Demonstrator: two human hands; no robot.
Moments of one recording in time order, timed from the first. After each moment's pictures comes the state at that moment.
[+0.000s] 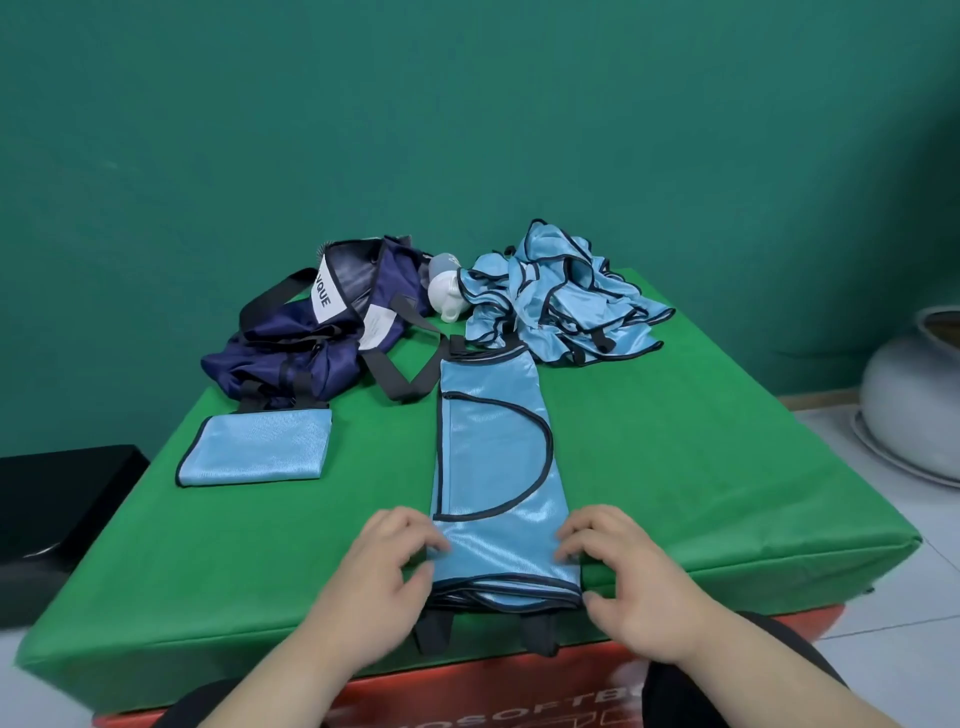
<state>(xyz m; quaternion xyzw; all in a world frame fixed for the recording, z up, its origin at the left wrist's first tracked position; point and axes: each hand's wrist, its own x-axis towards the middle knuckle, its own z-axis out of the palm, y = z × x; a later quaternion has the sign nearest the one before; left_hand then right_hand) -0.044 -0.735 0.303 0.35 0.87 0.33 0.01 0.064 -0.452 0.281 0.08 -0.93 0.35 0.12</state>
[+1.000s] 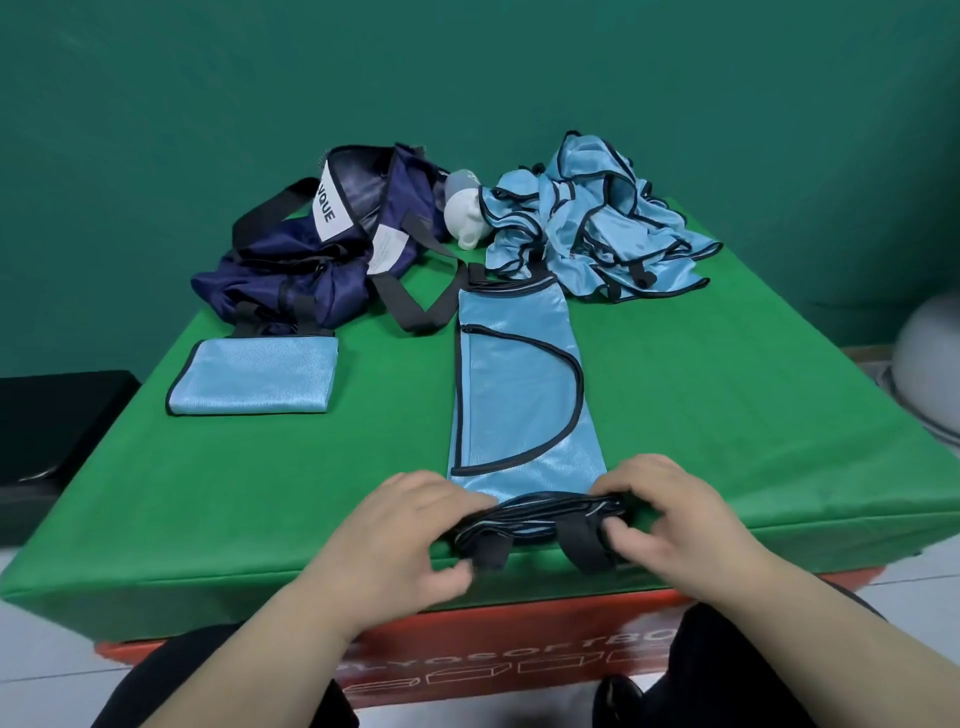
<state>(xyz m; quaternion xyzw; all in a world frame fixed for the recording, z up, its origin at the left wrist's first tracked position) -0.057 -0.741 0.279 0.51 0.83 0.23 -0.07 0.051 -0.455 0.284 0.08 -0.93 0.31 0.18</state>
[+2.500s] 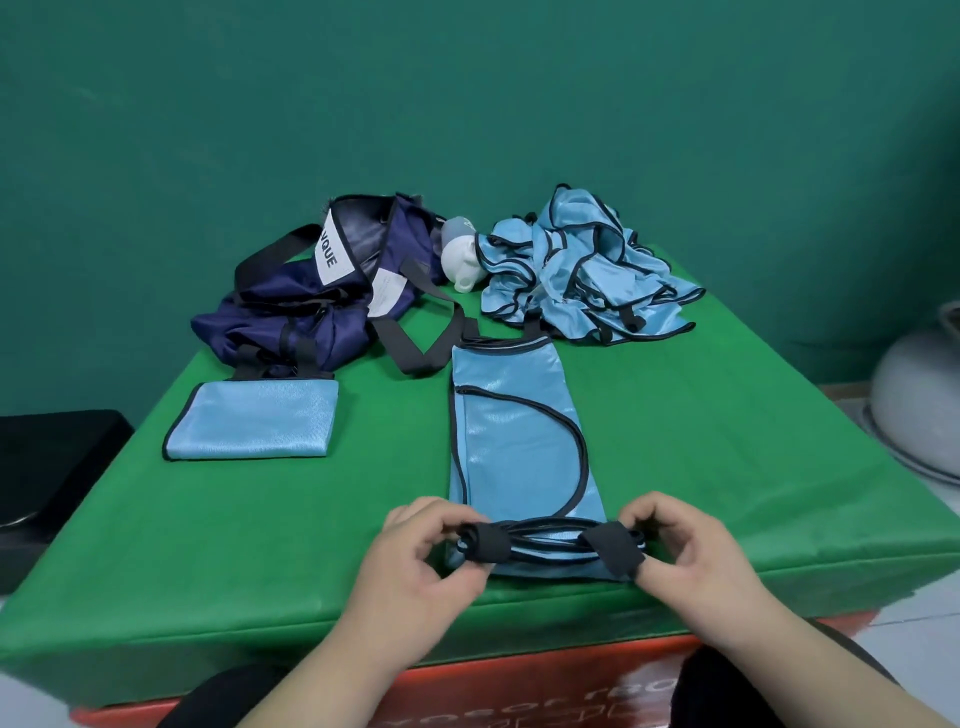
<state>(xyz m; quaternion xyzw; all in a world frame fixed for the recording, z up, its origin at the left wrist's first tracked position) -0.036 -0.718 0.297 0.27 0.80 0.54 0.01 0.055 -0.469 0.296 -0.05 -0.80 0.58 0.17</state>
